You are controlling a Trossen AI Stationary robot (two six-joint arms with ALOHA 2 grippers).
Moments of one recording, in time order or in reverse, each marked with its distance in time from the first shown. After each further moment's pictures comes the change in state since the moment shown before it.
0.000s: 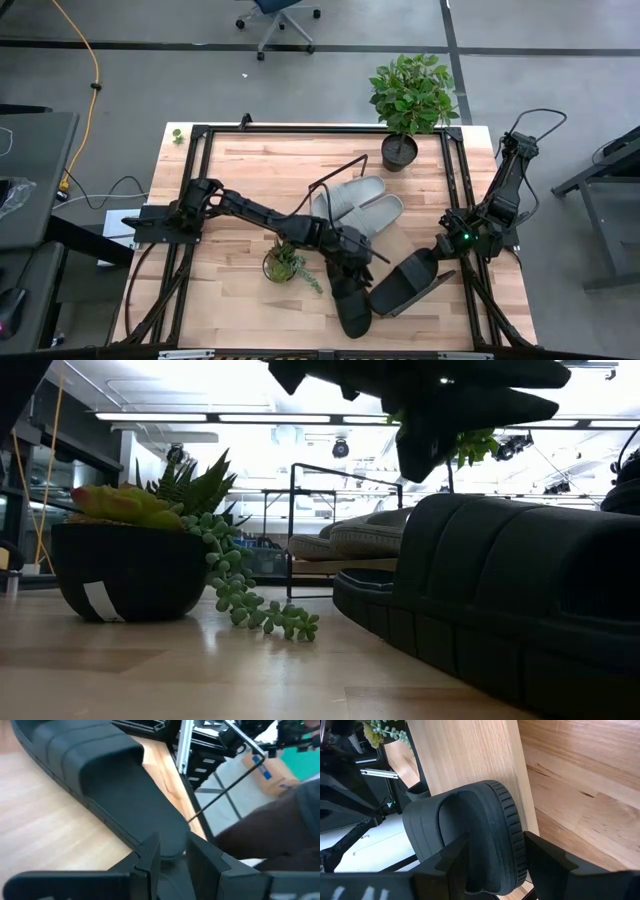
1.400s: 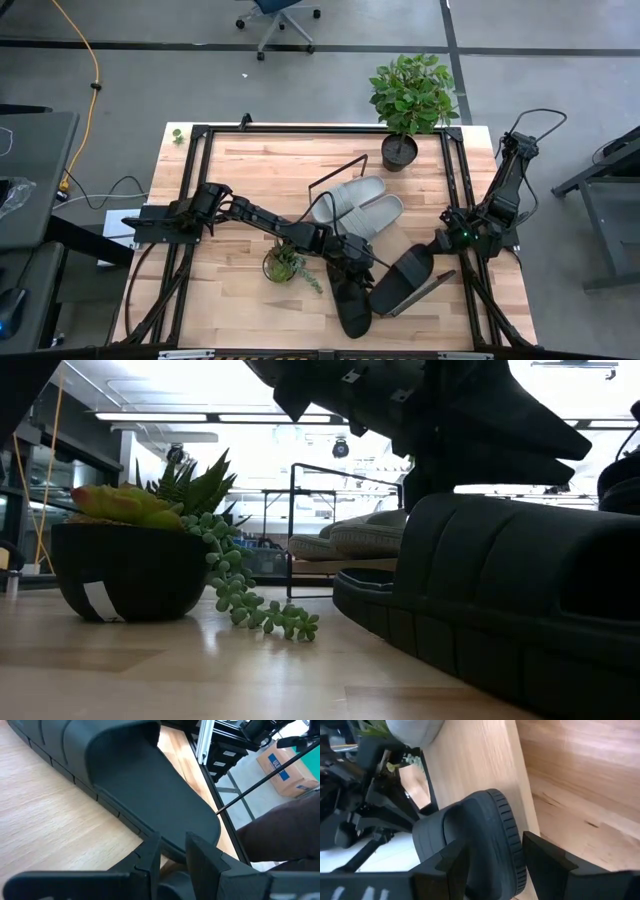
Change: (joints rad) left arm -0.014 0.078 0.003 0.051 -0.068 -0.015; right arm -0.001 0.000 0.000 -0.030 0.116 0.009
